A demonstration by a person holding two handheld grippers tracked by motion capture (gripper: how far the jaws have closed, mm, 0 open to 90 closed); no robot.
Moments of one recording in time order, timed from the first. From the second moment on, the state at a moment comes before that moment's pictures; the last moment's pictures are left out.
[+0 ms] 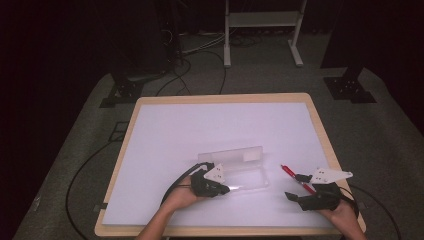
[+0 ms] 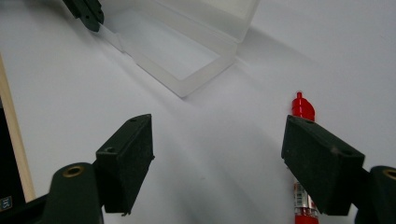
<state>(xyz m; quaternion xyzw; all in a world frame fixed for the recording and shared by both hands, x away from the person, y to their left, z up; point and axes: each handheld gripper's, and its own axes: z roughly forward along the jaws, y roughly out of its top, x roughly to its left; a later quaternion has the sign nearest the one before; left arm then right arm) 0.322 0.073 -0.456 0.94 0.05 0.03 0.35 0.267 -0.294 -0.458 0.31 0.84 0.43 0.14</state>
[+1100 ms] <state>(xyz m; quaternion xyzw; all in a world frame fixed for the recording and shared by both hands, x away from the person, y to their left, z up) 0.309 0.104 -0.424 0.91 0.08 0.06 0.40 0.283 -0.301 -0.461 0.36 0.83 0.40 0.15</state>
